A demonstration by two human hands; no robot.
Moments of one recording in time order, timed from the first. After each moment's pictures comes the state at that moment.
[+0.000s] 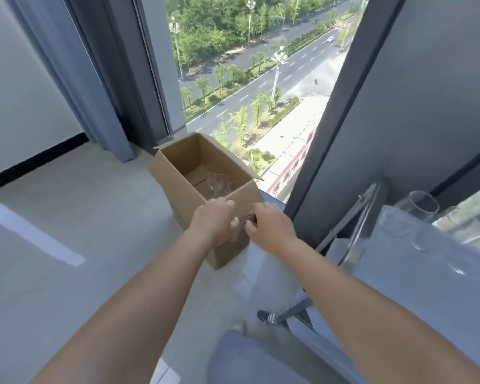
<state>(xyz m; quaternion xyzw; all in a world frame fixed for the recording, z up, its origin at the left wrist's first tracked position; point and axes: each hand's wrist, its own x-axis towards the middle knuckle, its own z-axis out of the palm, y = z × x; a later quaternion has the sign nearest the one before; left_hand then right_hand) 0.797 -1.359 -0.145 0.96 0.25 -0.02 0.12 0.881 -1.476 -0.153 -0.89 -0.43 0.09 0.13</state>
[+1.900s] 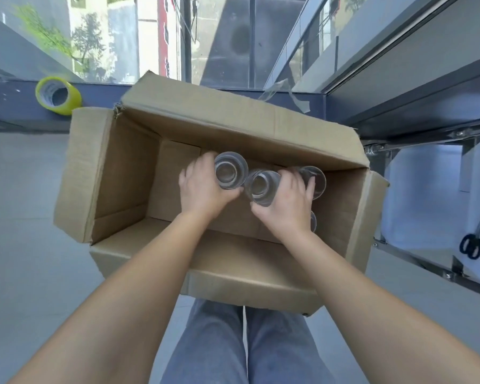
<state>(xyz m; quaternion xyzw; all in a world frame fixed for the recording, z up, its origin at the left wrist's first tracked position) 1.098 -0.936 -0.472 0.92 0.15 -0.21 0.28 1.076 -1.089 -0.466 -0.97 0.07 0.17 0.15</state>
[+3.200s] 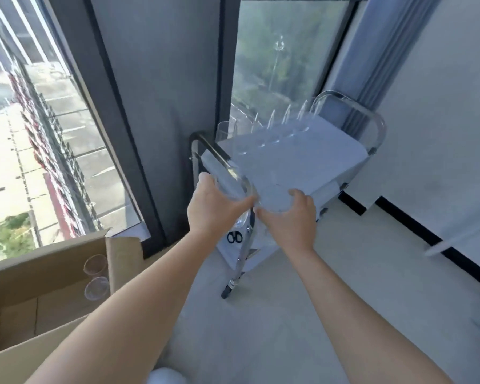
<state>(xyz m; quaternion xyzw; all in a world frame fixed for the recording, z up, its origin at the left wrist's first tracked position) 0.870 -1.383 -0.094 0.88 -0.13 -0.06 0.46 0.783 -1.496 -0.110 -0.83 0.40 -0.22 0.33</state>
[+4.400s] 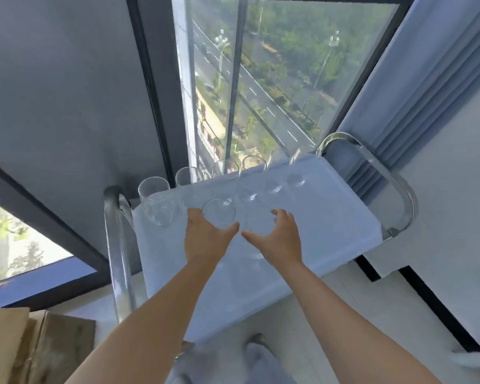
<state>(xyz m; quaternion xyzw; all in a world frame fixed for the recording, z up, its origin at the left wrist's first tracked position) 1.029 -1.719 -0.169 0.87 0.08 -0.09 0.48 0.975 -1.847 -0.169 -0.88 0.30 -0.06 0.37</state>
